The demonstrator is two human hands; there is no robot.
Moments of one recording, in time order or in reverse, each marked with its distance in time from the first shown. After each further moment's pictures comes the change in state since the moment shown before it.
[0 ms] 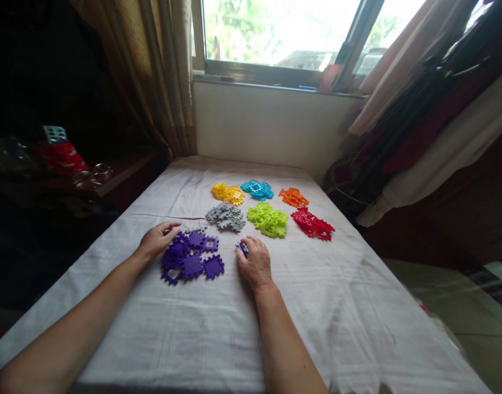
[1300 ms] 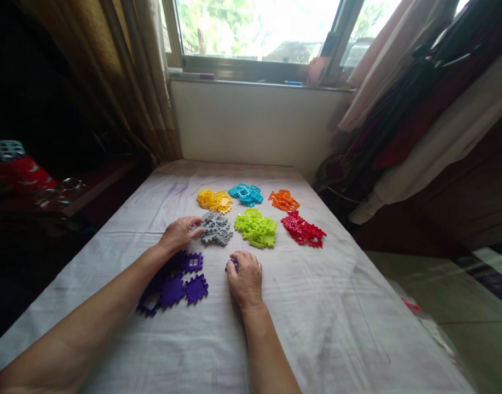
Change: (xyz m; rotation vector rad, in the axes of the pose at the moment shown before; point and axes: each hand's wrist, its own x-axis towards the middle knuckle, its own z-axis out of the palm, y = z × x) left_hand 0.065 0.102 0.036 0.129 -0.111 0.266; right_hand 0.005 -0.006 -0.012 0.011 -0.040 0.169
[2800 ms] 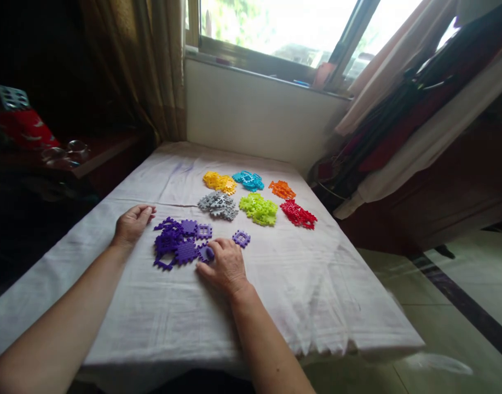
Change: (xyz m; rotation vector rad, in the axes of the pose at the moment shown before) left_hand -0.096 -0.111 -0.006 -0.674 0.531 -0.406; right_hand -0.054 -0.054 0.007 -0.170 -0.218 -0.351
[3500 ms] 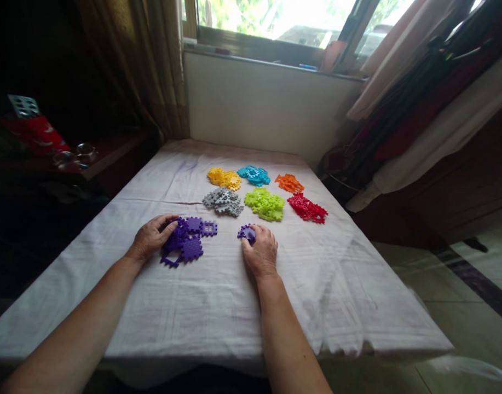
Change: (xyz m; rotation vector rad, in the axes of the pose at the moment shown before) left_hand -0.043 0.026 -0.003 0.473 -0.362 0.291; right_hand 0.004 0.065 -0.007 -0.018 0.273 0.391
